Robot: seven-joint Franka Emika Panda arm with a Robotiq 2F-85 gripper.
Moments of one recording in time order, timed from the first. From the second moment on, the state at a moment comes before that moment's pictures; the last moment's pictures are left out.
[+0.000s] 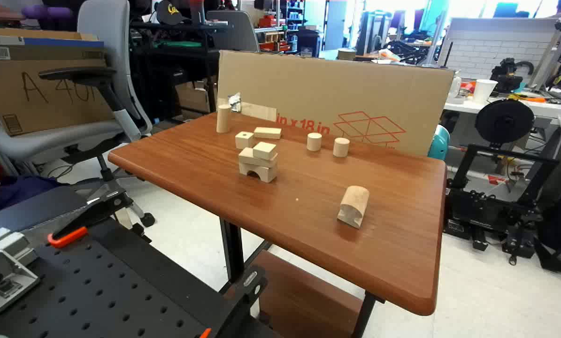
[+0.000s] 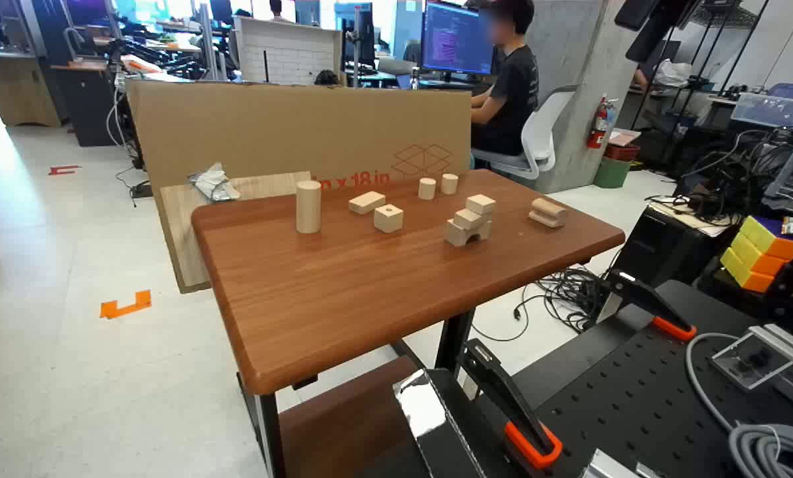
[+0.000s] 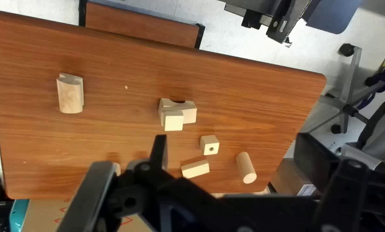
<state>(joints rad) 0.12 -0.46 -0.36 -2.64 0.20 2.30 -0.63</state>
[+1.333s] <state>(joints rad) 0.11 -0.17 -0.17 -2.46 0.20 2.48 -0.40</state>
